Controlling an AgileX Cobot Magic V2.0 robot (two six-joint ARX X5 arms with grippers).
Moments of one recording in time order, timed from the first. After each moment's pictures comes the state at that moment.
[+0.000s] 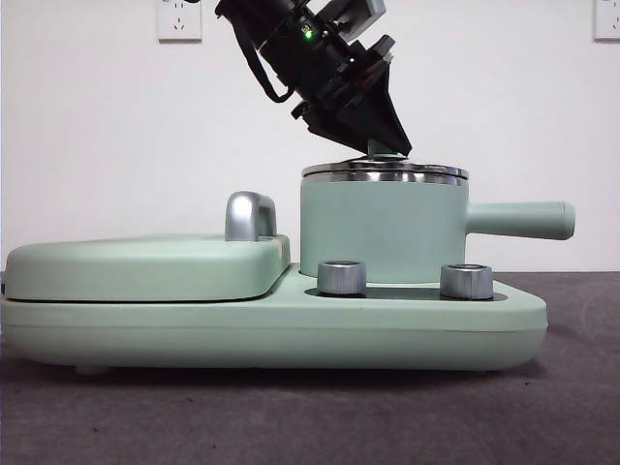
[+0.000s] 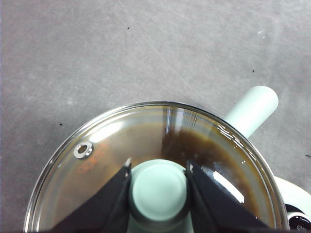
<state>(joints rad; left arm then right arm) -0.65 1.97 1.77 -0.53 0.39 0.36 0.93 0.35 0.86 -0.90 0.29 0.45</state>
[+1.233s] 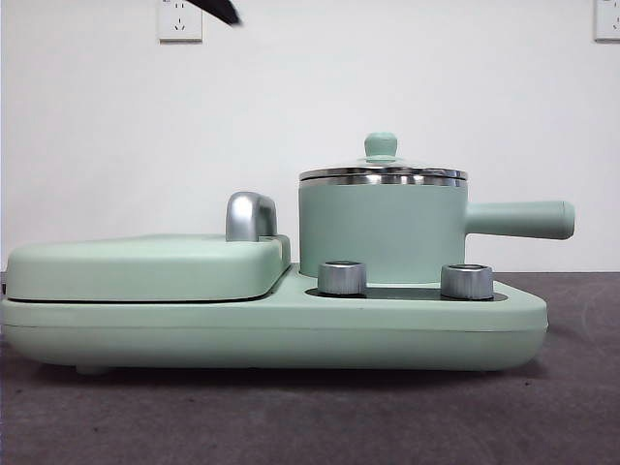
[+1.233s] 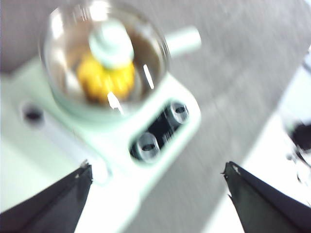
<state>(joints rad) -0.58 1.49 1.74 -1.16 0.40 0.10 0.93 0.35 0.86 -0.94 0.28 0.45</state>
